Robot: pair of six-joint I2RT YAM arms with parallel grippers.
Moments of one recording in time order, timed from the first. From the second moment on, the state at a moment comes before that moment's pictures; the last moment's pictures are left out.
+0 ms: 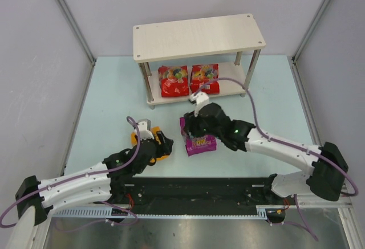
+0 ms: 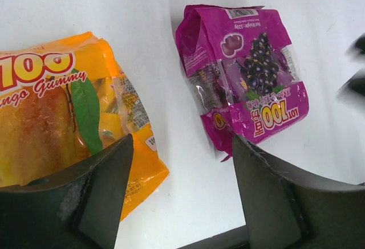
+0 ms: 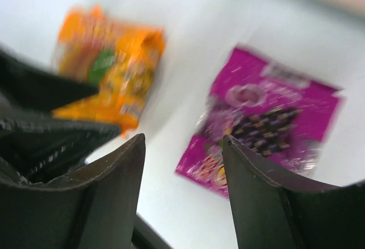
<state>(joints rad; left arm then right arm) -1.06 0.72 0.37 -0.20 -0.61 -0.87 1.03 1.37 1.00 -0.22 0.16 0.32</state>
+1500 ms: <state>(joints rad) -1.06 0.93 0.40 -0.06 -0.53 -0.85 0.55 1.41 0.70 0.00 -0.22 0.51</state>
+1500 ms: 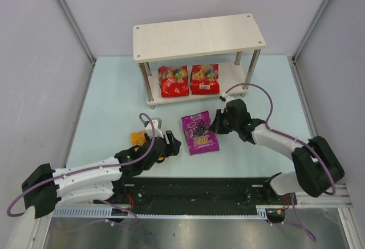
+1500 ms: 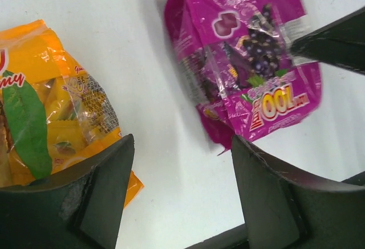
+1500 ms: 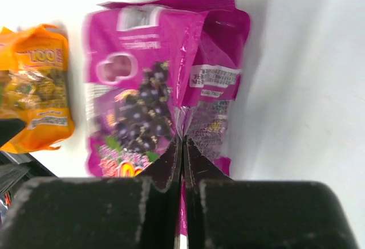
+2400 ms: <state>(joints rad) -1.06 0.90 0.40 -0.07 -0.53 -0.81 0.82 1.49 1.14 -0.71 0.53 0.21</state>
